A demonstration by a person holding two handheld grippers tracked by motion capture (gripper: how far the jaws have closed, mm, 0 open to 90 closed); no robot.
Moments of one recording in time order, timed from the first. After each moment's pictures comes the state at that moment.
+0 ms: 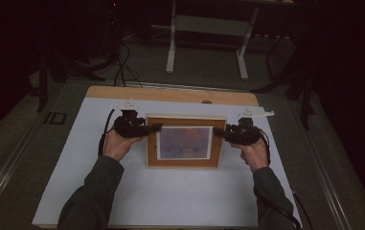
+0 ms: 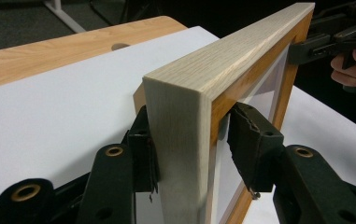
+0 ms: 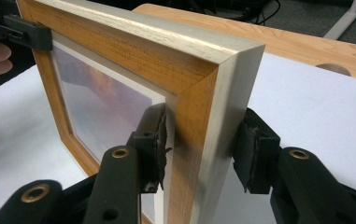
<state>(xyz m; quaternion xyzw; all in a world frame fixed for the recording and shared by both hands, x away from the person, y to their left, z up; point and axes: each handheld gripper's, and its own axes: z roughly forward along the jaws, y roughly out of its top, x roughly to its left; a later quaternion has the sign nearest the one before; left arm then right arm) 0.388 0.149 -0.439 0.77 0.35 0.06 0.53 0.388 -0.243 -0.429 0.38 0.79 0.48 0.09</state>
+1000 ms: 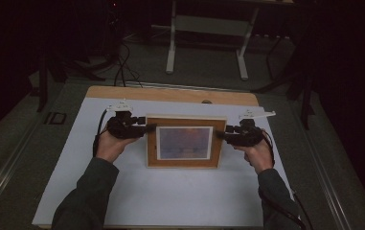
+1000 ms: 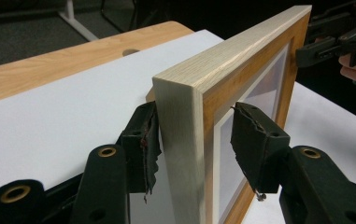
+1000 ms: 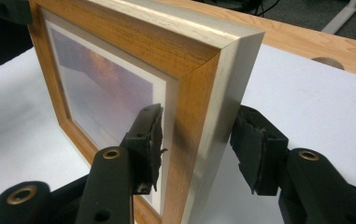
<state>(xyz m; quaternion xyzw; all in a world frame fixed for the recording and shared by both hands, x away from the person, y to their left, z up) 0.373 0.164 -0.427 0.77 0.35 0.08 0.52 0.382 -0.247 -0.423 0.37 0.80 0.46 0.10</state>
